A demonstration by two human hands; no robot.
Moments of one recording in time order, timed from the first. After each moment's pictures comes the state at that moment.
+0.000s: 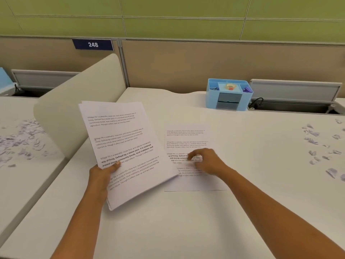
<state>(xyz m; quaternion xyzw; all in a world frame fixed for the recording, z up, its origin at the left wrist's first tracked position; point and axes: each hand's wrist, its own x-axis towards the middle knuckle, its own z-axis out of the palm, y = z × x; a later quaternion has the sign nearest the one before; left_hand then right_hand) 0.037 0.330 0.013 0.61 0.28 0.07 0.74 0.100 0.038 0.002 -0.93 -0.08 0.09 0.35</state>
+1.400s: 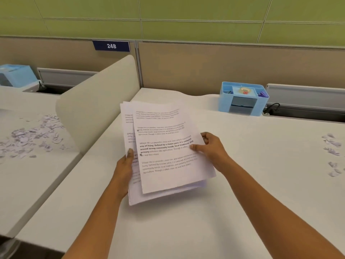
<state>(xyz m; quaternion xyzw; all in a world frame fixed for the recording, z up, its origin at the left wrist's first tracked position) 0.039 0.307 0.015 0.65 0.19 0.02 0.73 0.109 0.072 0.040 -0.76 0.02 0.07 0.64</state>
